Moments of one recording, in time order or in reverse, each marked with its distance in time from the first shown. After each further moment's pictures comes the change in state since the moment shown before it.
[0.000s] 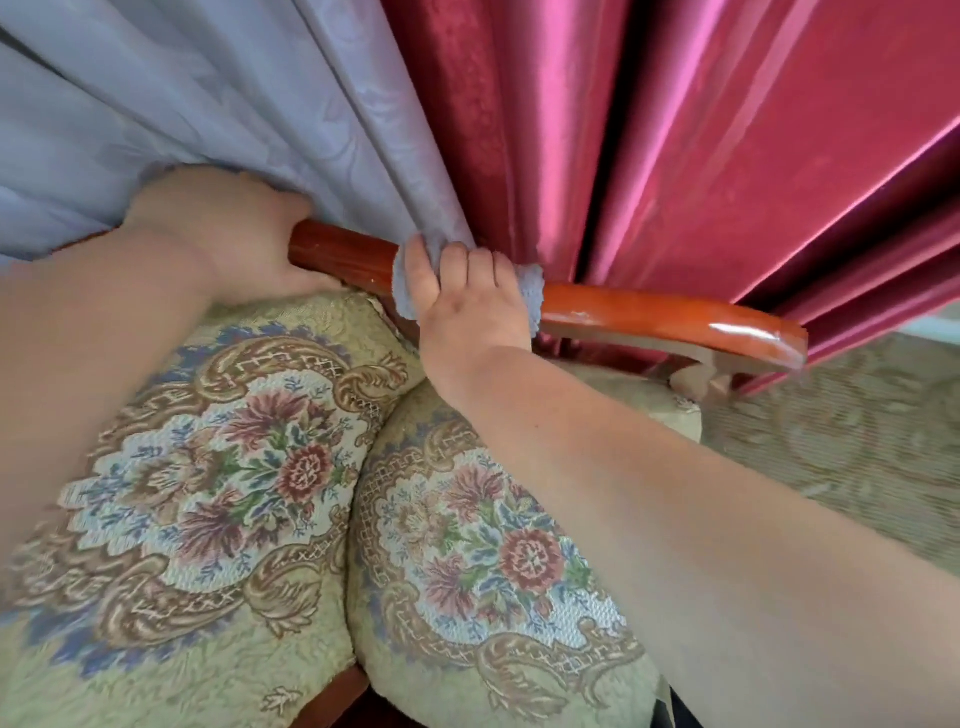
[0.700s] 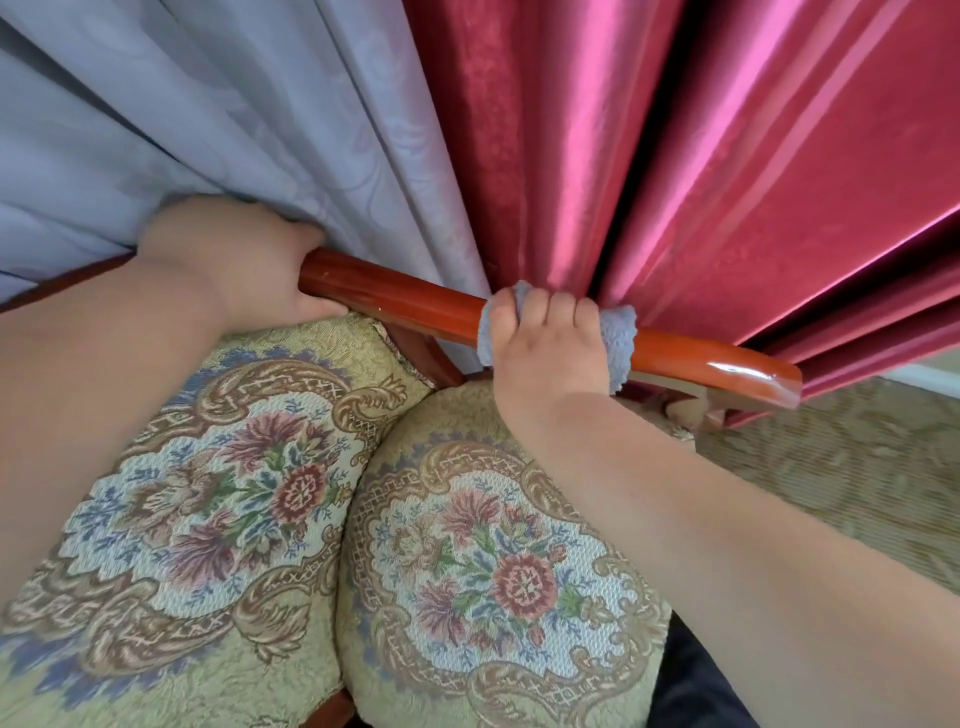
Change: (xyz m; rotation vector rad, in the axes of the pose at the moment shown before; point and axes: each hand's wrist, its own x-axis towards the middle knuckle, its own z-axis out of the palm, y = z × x) left_hand -0.006 -0.002 -0.002 -0.043 0.025 -0.046; right_hand -0.021 0.049 -0.011 -0.169 -0.137 0.063
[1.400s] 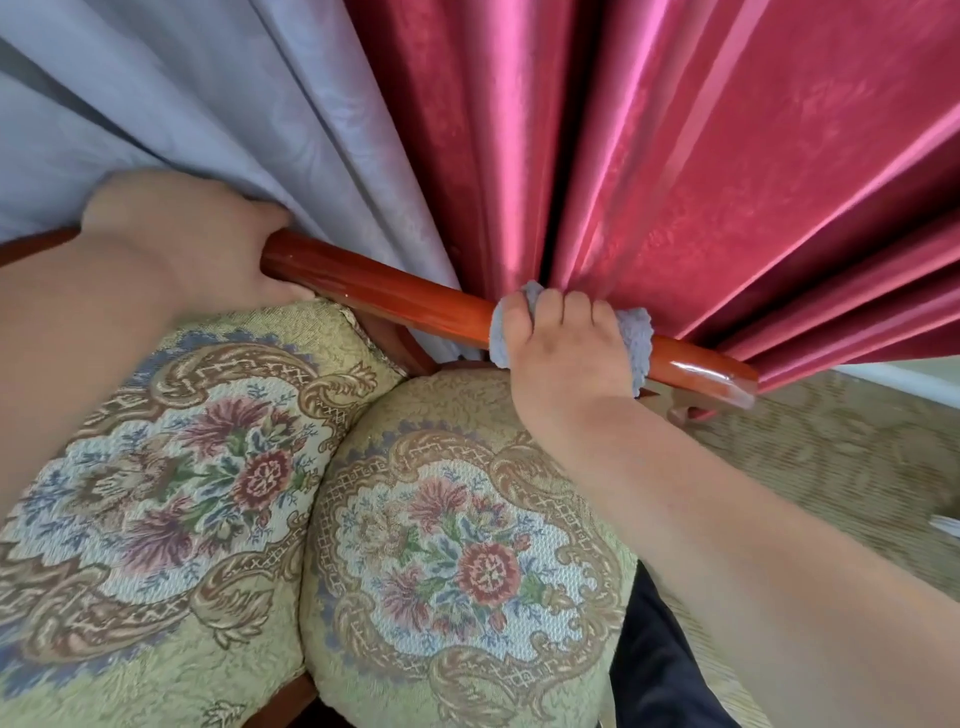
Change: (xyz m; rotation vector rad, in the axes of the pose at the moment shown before) left_hand 0.001 0.027 0.003 0.028 0.075 -0.020; right_hand -0.028 0.062 0.019 -0.004 -0.012 -0.075
